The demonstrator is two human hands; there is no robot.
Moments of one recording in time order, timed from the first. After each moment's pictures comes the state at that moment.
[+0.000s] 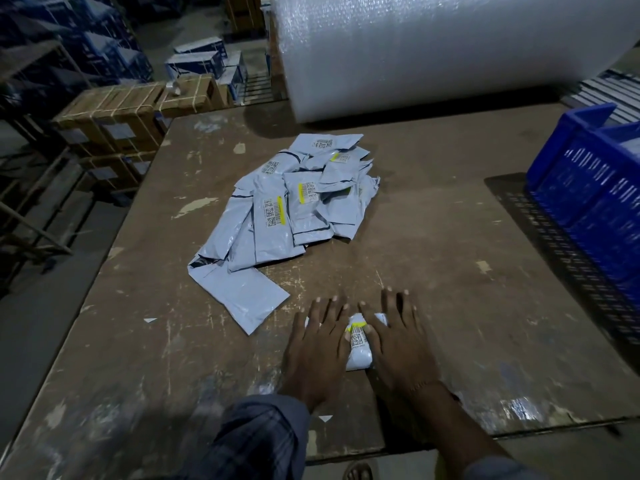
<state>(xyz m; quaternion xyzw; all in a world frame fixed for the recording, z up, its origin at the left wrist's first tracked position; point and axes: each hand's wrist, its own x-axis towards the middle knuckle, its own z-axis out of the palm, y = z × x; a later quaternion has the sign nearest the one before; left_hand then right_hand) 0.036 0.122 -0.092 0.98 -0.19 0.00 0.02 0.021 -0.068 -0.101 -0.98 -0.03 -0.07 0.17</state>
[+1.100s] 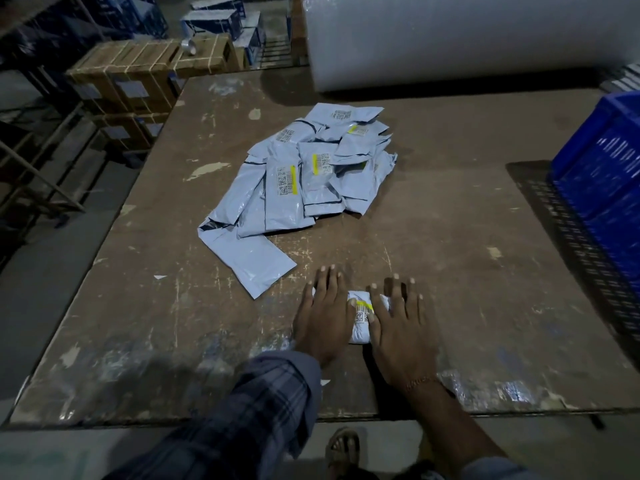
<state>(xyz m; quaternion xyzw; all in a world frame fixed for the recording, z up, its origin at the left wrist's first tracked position) 0.036 0.104 -0.094 0.99 -0.12 0.01 0.02 -0.006 -0.064 -0.097 -0.99 -0.03 -0.06 0.09</state>
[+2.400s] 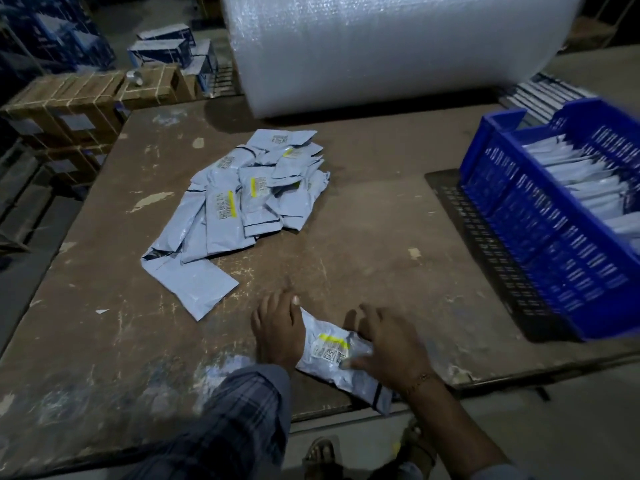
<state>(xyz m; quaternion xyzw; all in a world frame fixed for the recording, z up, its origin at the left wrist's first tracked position) 0.026 0.054 -0.090 0.95 0.05 0.10 0.28 -0.038 -0.168 -0.028 -0.98 -0.05 0.03 0.21</state>
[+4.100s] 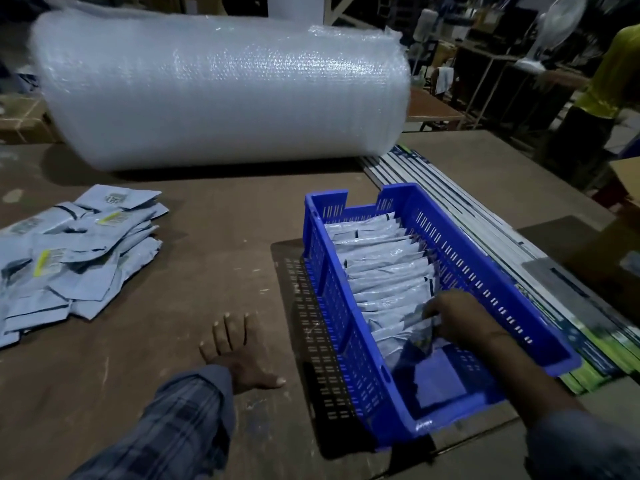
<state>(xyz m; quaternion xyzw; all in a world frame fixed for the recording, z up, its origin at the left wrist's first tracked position) 0.132 -0.278 -0.019 0.94 -0.05 -0.34 0.08 0.070 -0.685 0.100 -0.98 0.07 0.15 -0.05</state>
